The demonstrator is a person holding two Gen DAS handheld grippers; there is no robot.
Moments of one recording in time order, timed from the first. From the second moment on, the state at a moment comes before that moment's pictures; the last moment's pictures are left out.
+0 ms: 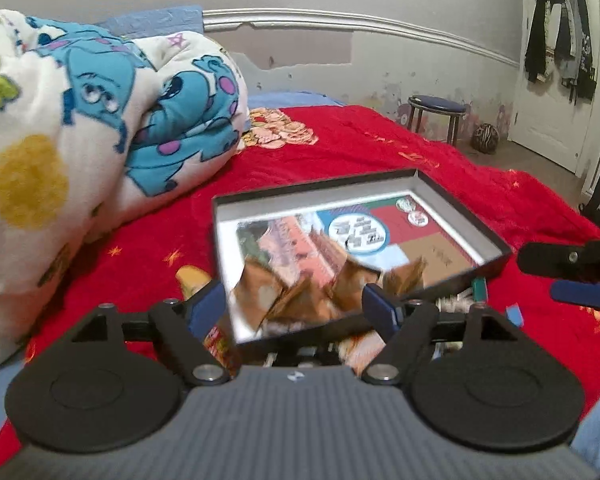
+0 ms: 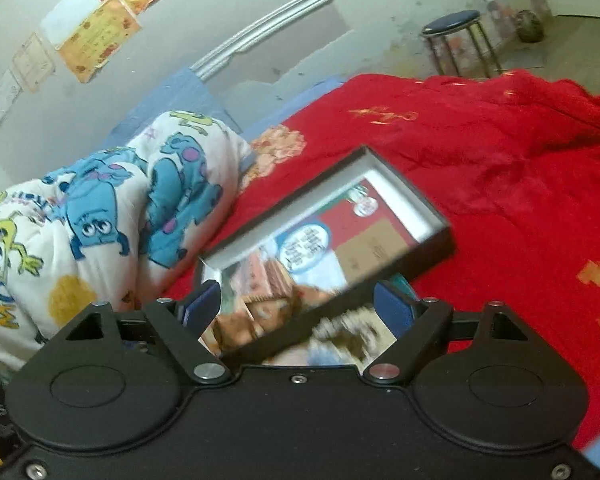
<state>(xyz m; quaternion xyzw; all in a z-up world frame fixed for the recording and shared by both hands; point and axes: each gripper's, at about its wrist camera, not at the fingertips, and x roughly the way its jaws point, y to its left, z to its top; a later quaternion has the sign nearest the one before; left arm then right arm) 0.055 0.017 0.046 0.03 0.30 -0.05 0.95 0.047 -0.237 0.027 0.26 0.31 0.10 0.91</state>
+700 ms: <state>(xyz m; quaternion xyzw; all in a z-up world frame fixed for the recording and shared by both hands) 0.091 -0.013 -0.035 0.07 0.41 -0.01 0.91 0.064 -0.197 -0.038 0.23 0.42 0.10 0.87</state>
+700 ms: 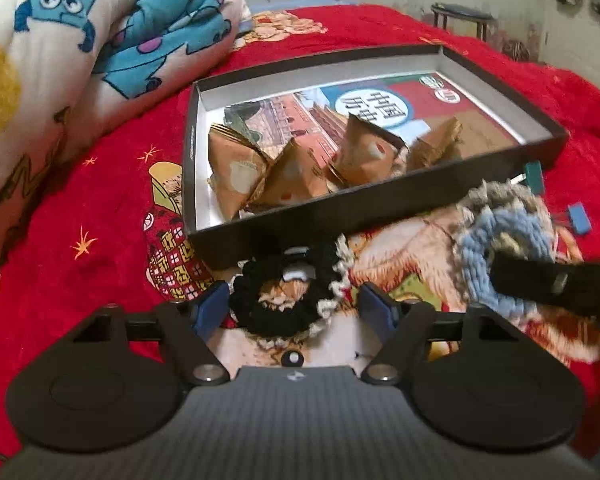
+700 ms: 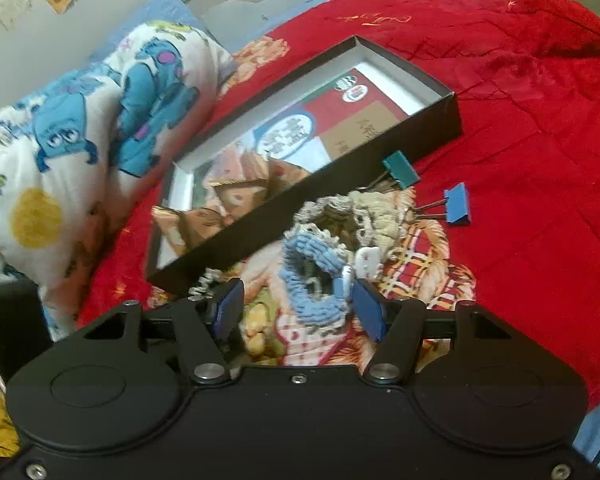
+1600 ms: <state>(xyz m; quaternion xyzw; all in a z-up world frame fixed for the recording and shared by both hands) 0.091 -0.031 -0.033 0.02 0.39 -0.05 0.92 0.068 -0.218 -0.060 0.36 0.42 0.07 0.83</state>
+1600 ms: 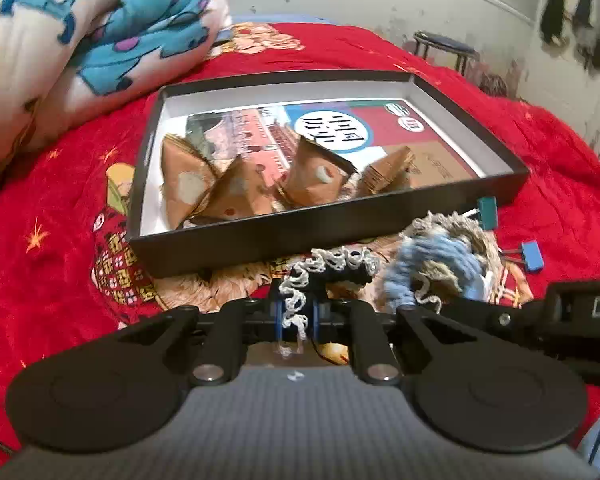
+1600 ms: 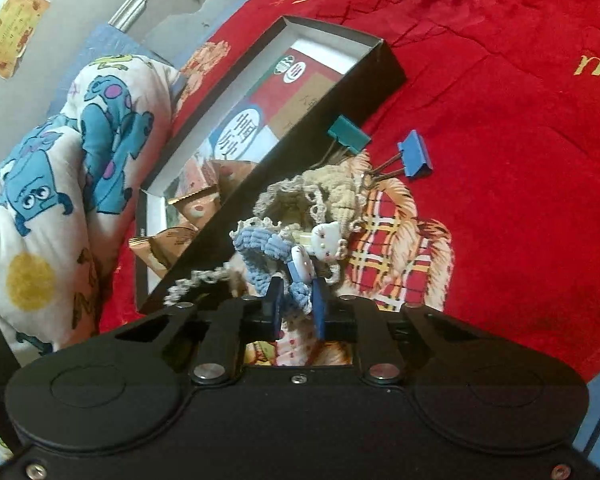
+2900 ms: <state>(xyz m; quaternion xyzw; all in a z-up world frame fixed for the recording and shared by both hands) 0.085 -0.016 0.001 -0.04 0.33 -0.04 0.94 0.071 -0.208 -0.013 0.33 0.34 0.15 0.86</state>
